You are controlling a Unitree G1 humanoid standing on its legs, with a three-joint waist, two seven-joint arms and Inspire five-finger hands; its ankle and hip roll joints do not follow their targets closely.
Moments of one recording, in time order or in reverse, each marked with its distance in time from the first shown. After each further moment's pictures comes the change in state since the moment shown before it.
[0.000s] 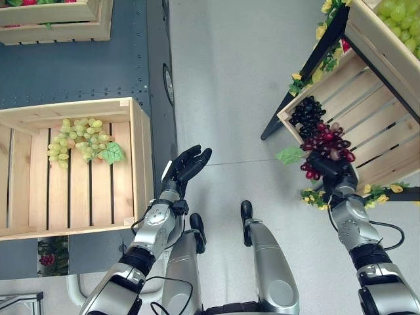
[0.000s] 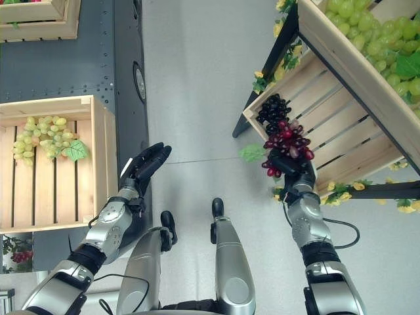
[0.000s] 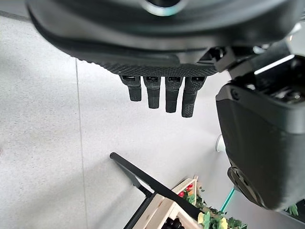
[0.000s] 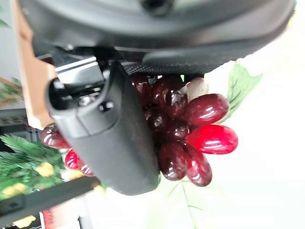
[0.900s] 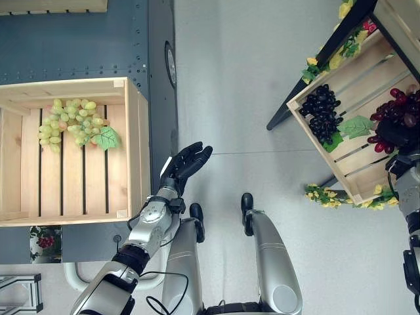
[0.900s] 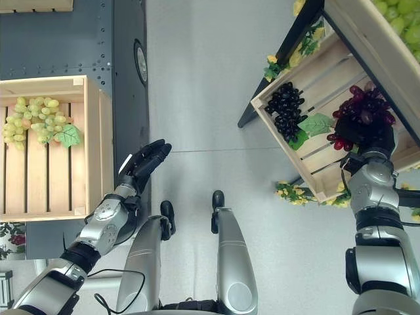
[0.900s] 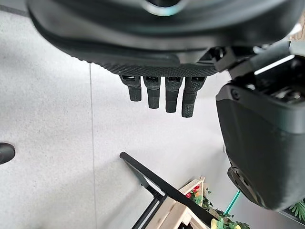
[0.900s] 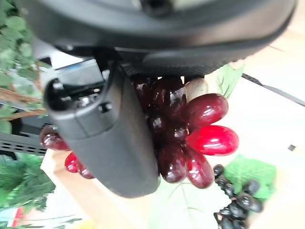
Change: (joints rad) left arm -0.013 0.076 -0.044 -0.042 -0.050 -0.002 -0.051; right arm -0.342 -0.319 0.023 0.374 -0.068 0.143 -0.043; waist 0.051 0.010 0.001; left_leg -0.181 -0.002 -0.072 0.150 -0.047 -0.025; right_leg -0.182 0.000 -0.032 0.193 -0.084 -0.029
